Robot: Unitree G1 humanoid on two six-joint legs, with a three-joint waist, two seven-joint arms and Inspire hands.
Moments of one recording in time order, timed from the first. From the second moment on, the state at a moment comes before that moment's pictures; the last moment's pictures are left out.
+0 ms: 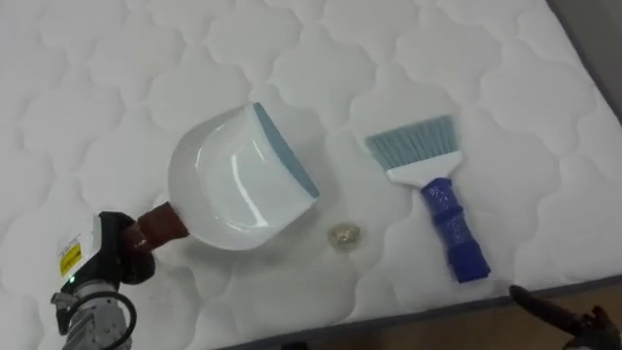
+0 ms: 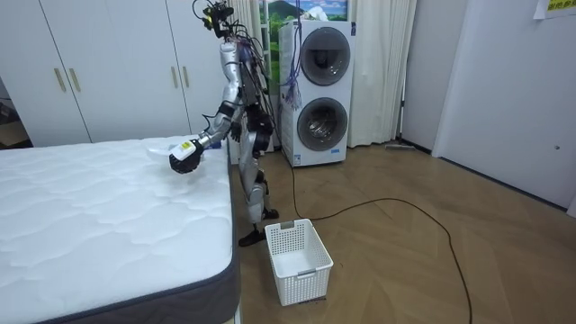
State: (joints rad) left arm -0.15 0.43 -0.14 0.98 0.43 -0.21 0.58; right arm -0.11 -0.36 -0.15 1.01 0.70 -0.19 -0.44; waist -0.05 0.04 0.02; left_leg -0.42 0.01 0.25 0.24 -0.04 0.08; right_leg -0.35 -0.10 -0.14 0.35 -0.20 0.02
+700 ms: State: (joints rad) left arm -0.05 0.46 -0.17 0.97 0.45 -0.22 0.38; right arm -0.18 -0.41 -0.15 0.71 0.20 -0.38 -0.94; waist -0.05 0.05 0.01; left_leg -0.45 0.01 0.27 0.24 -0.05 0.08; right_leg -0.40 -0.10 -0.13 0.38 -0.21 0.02
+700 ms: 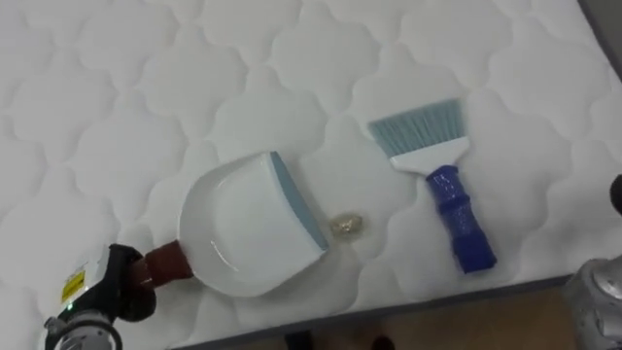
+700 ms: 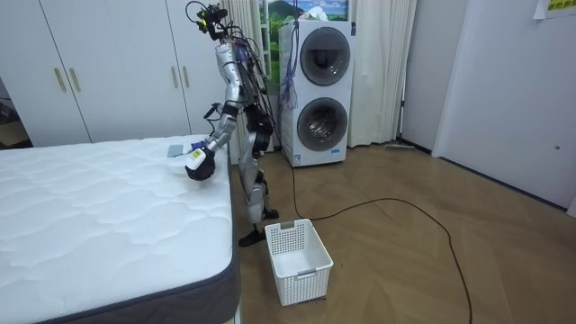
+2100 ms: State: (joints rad) left arm -0.15 0.48 -0.28 1.08 0.47 -0.23 0.35; right arm -0.15 -0.42 0.29 0.78 -0.03 -0.35 -0.54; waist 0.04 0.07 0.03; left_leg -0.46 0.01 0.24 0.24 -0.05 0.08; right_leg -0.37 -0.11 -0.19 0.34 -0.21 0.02
